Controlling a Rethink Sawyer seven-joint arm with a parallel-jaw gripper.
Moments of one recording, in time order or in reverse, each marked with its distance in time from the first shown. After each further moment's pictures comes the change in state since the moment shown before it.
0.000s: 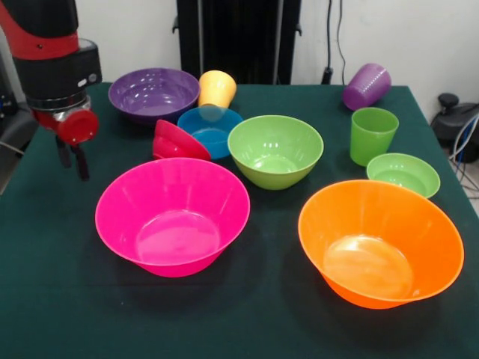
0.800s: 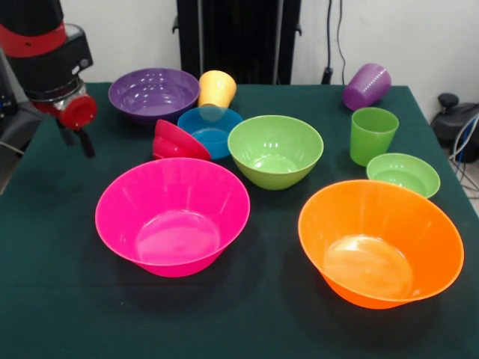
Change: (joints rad) arm -0.051 -0.023 0.033 -0.016 -0.084 0.271 -0.095
